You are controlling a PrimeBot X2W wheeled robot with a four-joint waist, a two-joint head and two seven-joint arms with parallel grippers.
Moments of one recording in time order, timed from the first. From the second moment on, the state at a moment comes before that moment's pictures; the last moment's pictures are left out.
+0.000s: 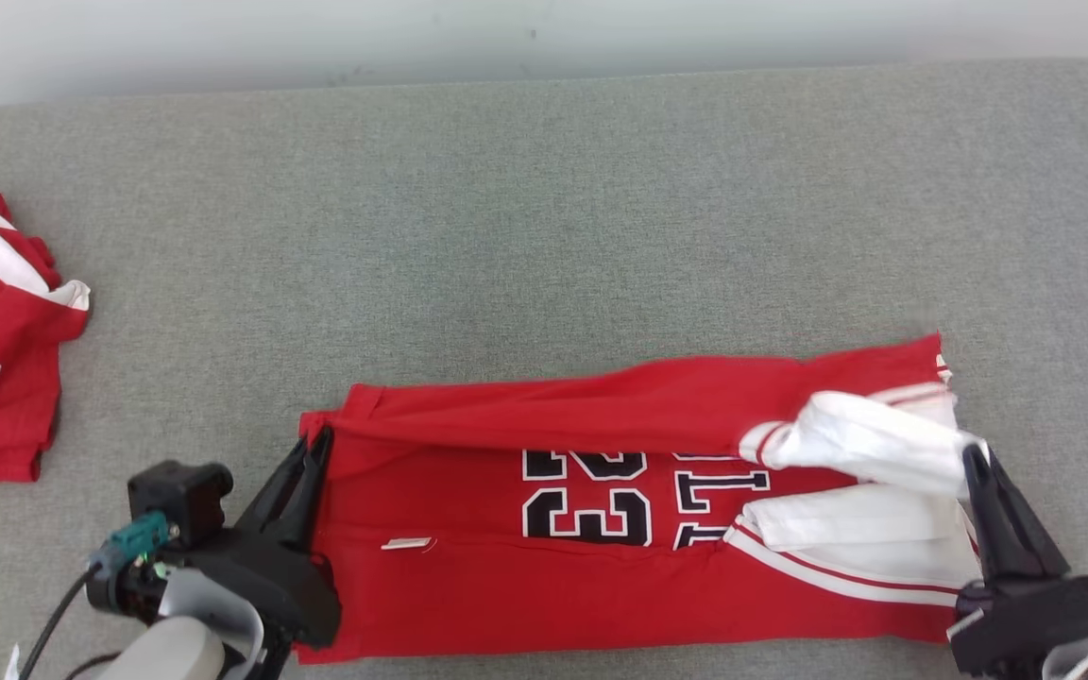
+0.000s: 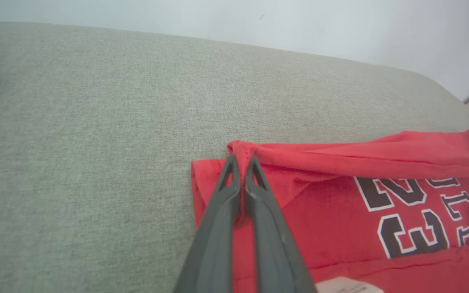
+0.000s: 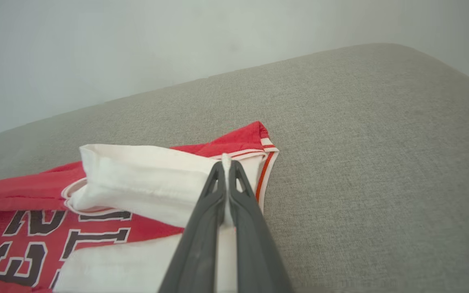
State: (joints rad) left arm -0.44 0.48 -0.70 0.27 -0.86 0.15 -0.23; right arm -0.05 -0.28 0.02 0.12 0.49 0.13 -0.09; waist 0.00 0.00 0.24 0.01
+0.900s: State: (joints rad) left arm -0.10 0.21 -0.10 0.07 -0.34 0.09 -0.26; right arm -0.10 -0.27 -0.02 0.27 0.38 0.13 0.11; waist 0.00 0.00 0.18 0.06
